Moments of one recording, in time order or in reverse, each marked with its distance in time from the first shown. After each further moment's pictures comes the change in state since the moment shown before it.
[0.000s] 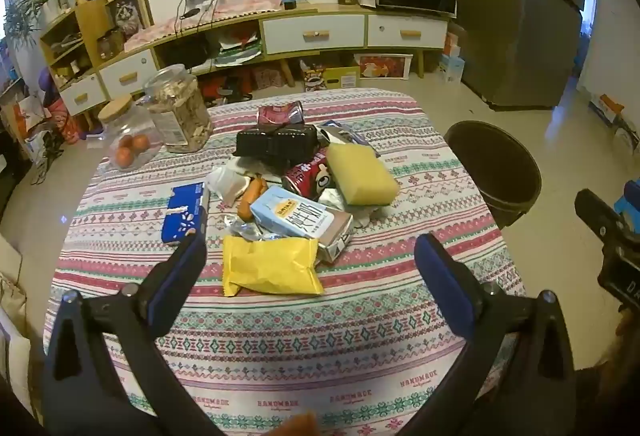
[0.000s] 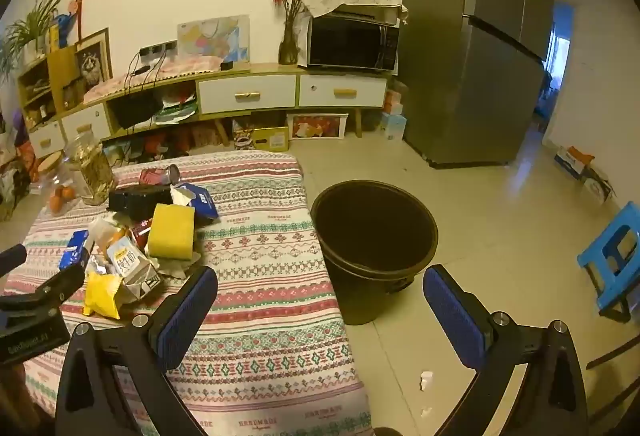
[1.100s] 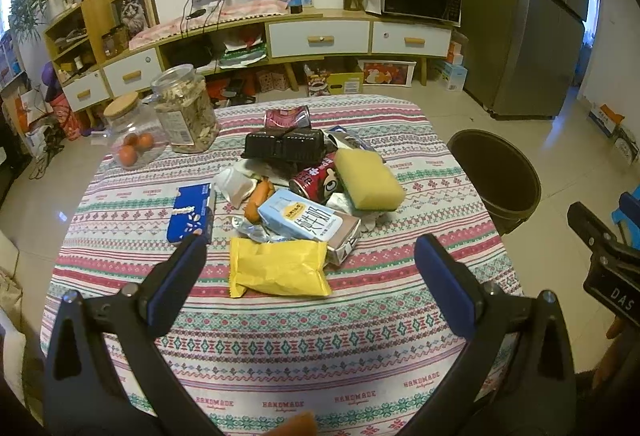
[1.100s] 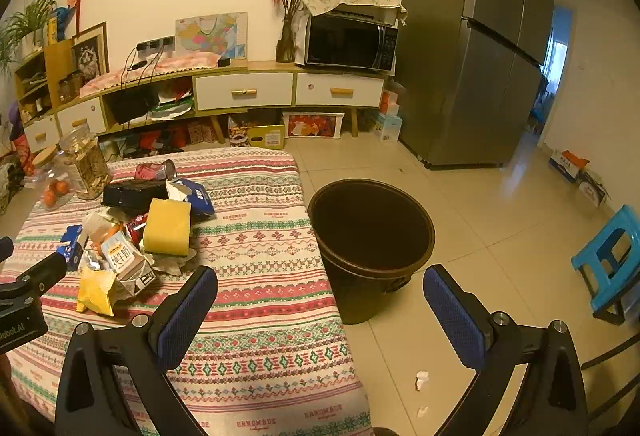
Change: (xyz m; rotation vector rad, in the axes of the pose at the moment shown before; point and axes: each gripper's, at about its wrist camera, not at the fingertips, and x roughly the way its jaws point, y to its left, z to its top) left arm -0.003 0.012 0.003 -0.040 -0.011 -0.017; right arm 0.002 0.003 -0.002 -0.014 -0.010 -0.027
